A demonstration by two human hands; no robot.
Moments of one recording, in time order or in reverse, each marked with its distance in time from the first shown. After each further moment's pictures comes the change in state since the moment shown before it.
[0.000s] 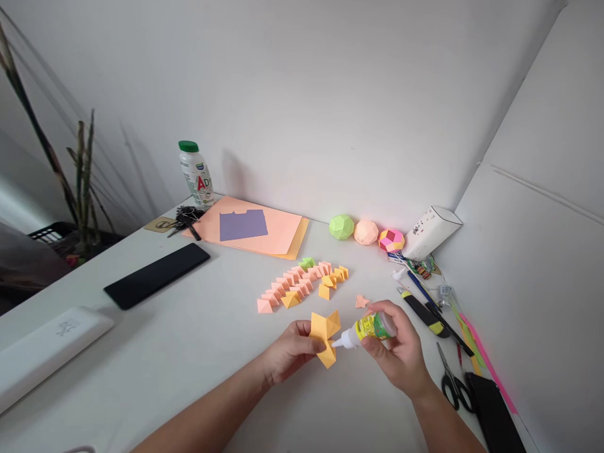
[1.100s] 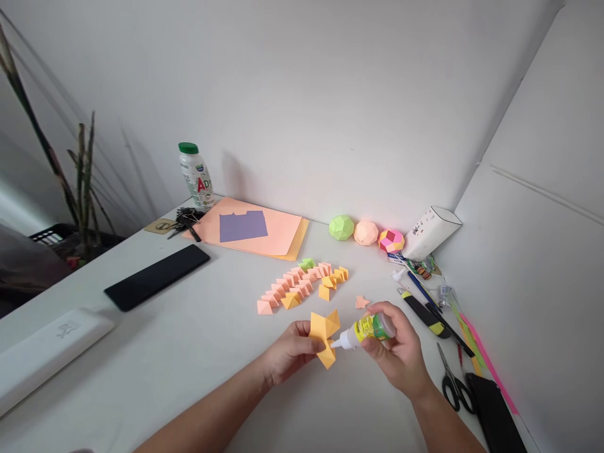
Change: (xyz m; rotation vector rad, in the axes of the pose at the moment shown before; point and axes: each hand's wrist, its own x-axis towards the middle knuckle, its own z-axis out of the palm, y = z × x) left_hand 0.000 0.000 -0.001 -0.022 0.005 0.004; right_hand -0.001 -0.001 0.001 0.047 0.003 0.069
